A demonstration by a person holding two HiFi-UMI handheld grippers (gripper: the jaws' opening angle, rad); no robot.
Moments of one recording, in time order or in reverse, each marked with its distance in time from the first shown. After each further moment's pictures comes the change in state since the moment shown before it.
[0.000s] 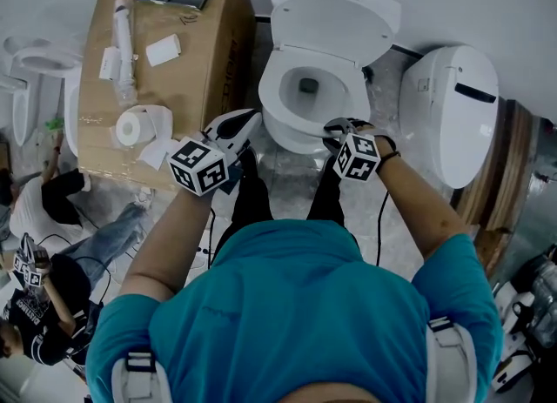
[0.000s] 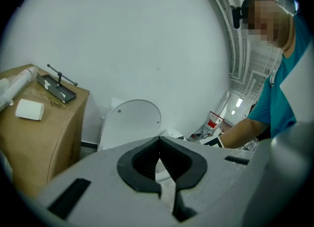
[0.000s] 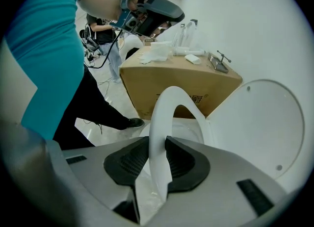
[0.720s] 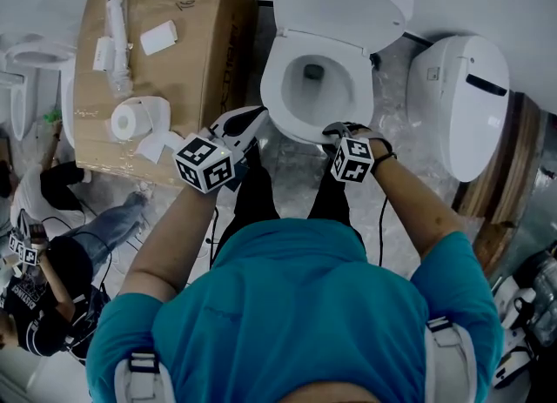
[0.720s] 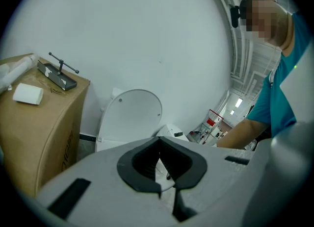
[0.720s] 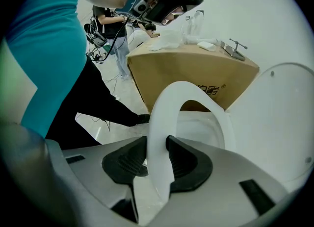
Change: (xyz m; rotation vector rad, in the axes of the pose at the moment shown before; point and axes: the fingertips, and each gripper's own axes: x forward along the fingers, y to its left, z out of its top) left arm 0.012 0.013 -0.037 -0.034 0.041 -0.012; right arm 0.059 0.048 -0.019 -0.002 0.041 0.112
